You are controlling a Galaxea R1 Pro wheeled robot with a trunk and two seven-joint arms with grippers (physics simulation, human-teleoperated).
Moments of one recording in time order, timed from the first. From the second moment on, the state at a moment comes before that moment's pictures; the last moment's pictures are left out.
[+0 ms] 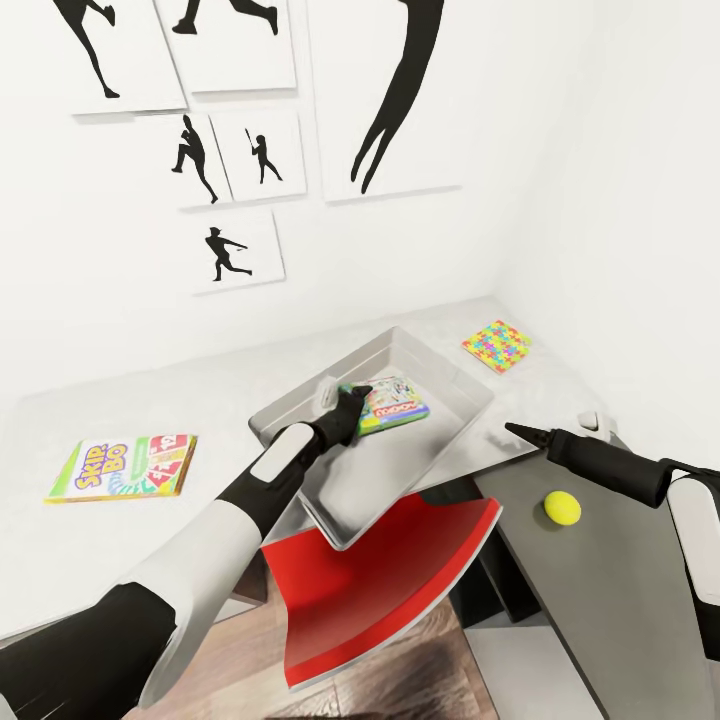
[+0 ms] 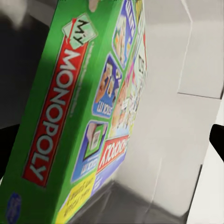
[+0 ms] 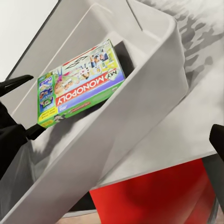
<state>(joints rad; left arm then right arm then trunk) -1.00 -0.17 -0.40 -0.67 1.58 0.17 0.20 -0.52 -0.28 -0.30 -1.61 -0.61 1.04 0.45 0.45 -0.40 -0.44</state>
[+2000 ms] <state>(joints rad) -1.08 -0.17 -0.40 -0.66 1.74 0.27 0.35 -0.51 -0.28 -0.36 -1.61 -0.61 1.04 0.45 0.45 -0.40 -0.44</state>
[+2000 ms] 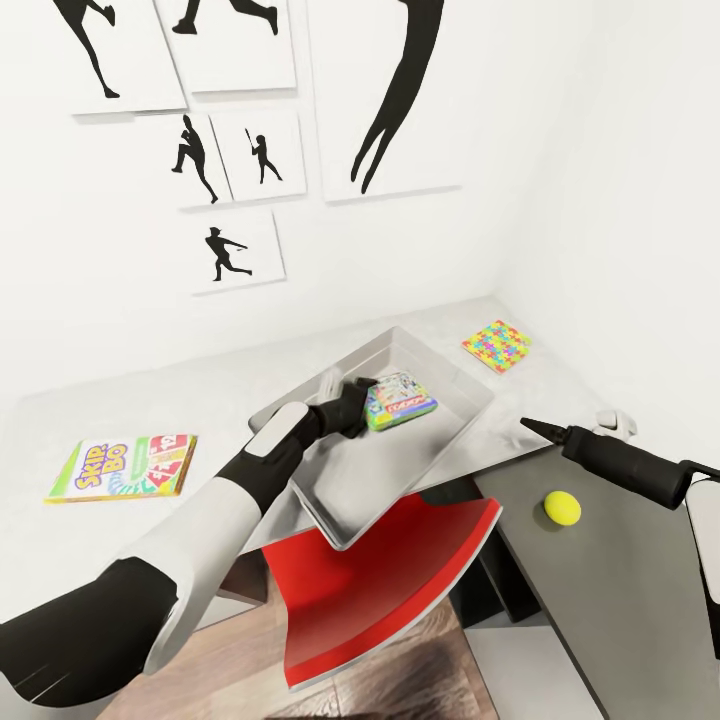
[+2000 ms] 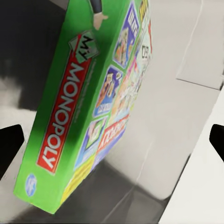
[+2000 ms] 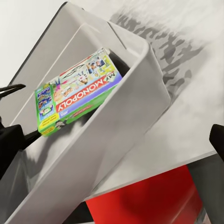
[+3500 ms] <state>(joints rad) -1.04 -0.15 -0.40 -0.73 2.02 0.40 0.55 -0.52 -0.28 -0.36 -1.61 -0.61 1.04 0.45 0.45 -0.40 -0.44</state>
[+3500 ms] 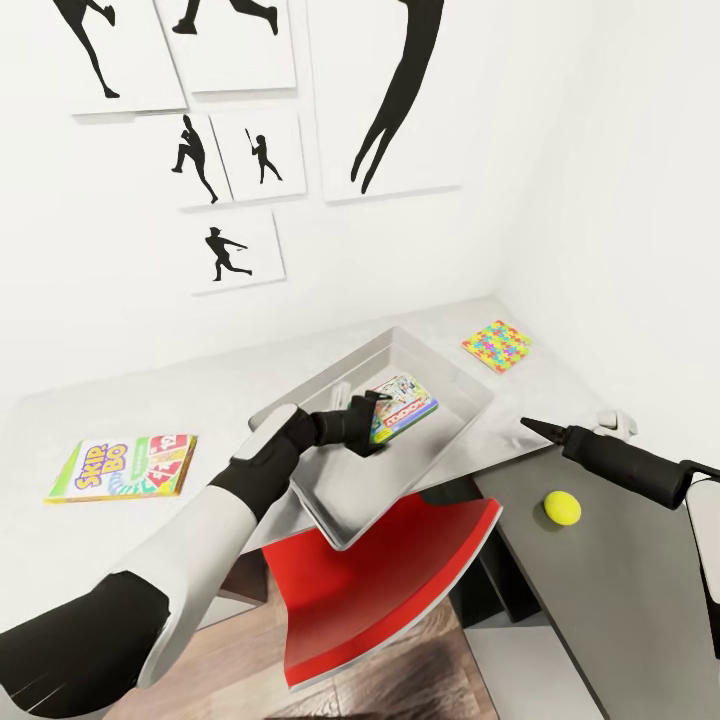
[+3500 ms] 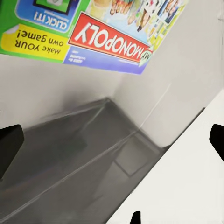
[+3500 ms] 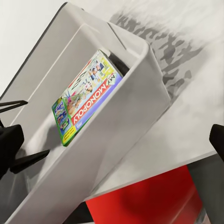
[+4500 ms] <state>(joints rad) -0.89 -0.08 -0.40 -1.13 2.00 0.40 0.56 -0.51 -0.28 -0.39 -1.61 -0.61 1.04 0.45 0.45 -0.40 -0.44</state>
